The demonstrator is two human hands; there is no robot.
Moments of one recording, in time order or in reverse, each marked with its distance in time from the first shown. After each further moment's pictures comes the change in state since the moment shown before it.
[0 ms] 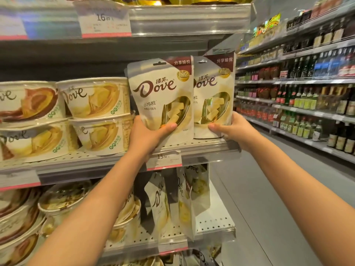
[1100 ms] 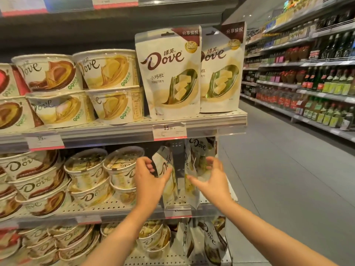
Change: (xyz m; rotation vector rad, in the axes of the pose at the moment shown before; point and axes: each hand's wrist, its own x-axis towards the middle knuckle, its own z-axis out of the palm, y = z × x) left_hand -0.141 -0.117 0.010 0.204 0.231 0.057; right_hand -0.127 0.132 0.106 -0.277 0.076 -0.061
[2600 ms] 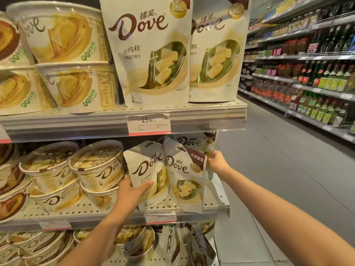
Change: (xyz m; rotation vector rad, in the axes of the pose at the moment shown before) left_hand 0.007 -0.075 0.038 -0.356 -0.336 -0.431; right_hand 0.139 0.115 0.007 0.257 -0.209 0.386
